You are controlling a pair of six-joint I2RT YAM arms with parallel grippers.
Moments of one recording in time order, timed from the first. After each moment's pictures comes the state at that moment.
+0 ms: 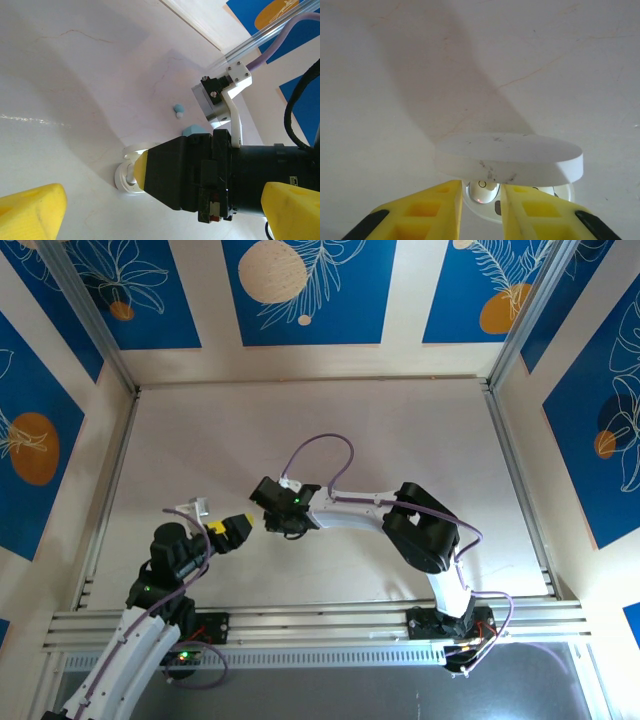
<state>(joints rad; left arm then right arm) -0.29 0.32 0.16 -0.18 0.35 -0.73 1.07 2.00 1.41 -0.51 0.15 1.09</state>
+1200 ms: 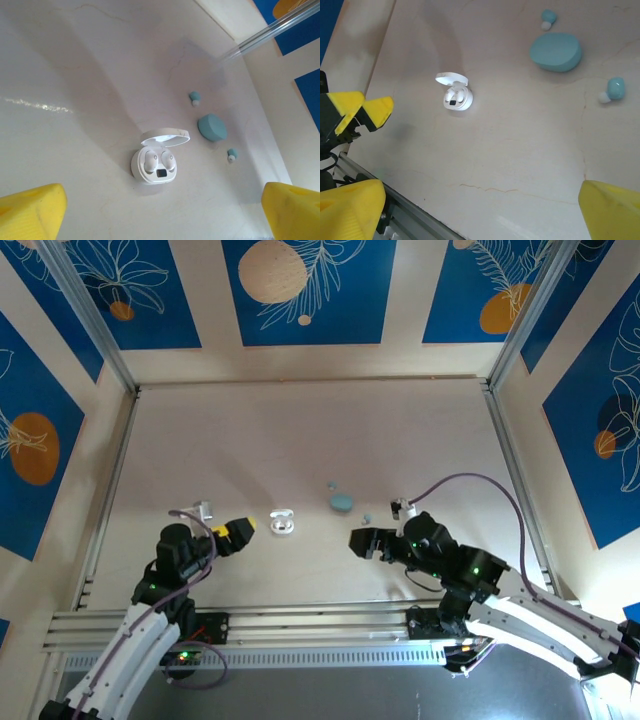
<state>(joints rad) -0.29 0.39 0.11 -0.13 0.35 -0.74 0.93 0.55 0.47 -0.51 0.06 0.87</state>
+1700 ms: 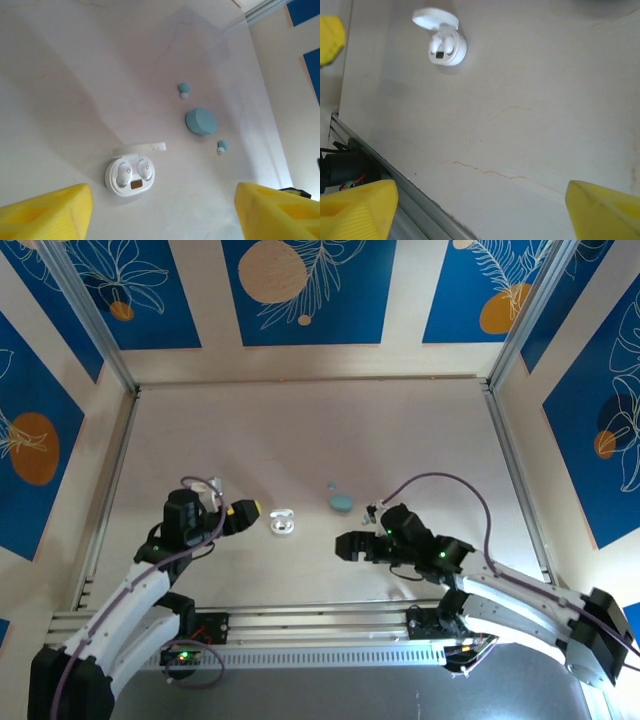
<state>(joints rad) -0.29 0.81 0.40 -0.15 0.44 -0.65 0.86 0.91 0.42 -0.25 -0.21 0.84</state>
